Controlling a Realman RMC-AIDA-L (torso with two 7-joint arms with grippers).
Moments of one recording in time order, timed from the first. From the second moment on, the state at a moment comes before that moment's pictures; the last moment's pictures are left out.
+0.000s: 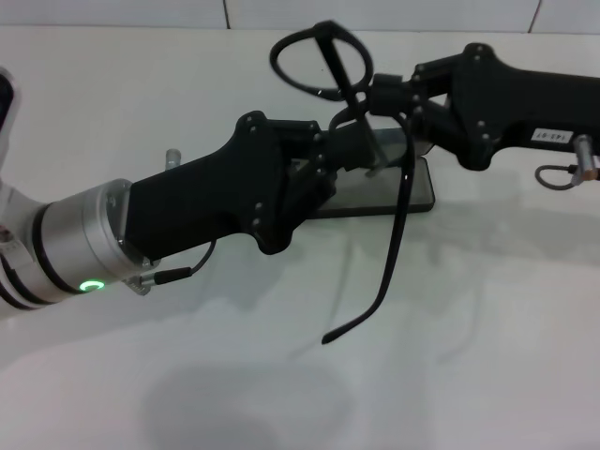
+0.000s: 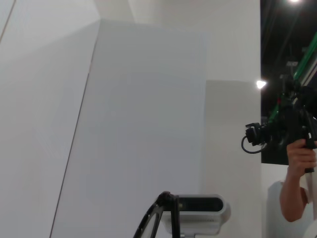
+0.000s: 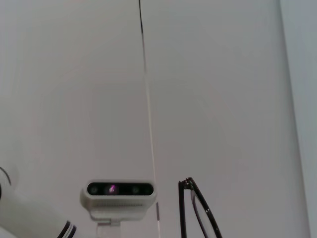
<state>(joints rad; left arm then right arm) -0.59 -2.10 1.19 0.26 1.16 1.88 -0.96 0.53 2.02 -1.16 -0.82 -1.33 -1.62 1.35</state>
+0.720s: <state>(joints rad) -0.49 -2.07 1.19 0.29 1.11 1.88 -0.97 0.50 2.02 -0.97 -0.82 -1.21 -1.74 1.34</state>
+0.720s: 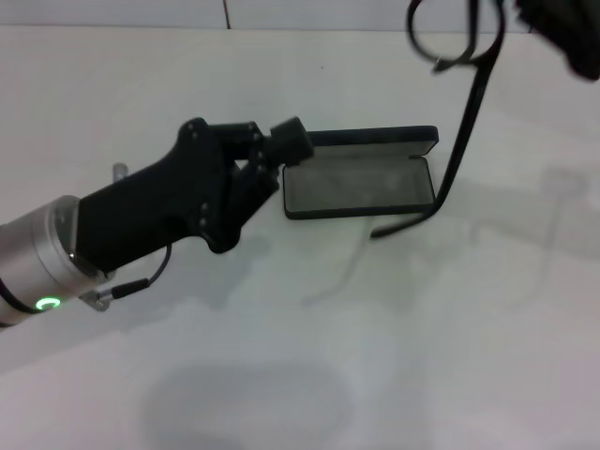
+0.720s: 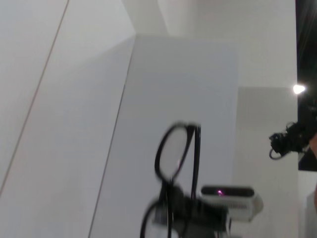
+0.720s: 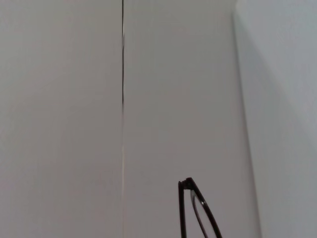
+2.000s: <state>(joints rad) -0.58 -2.10 1.60 0.29 0.79 1.89 -0.93 0.66 2.03 -1.11 -0.45 -1.05 -1.69 1.08</state>
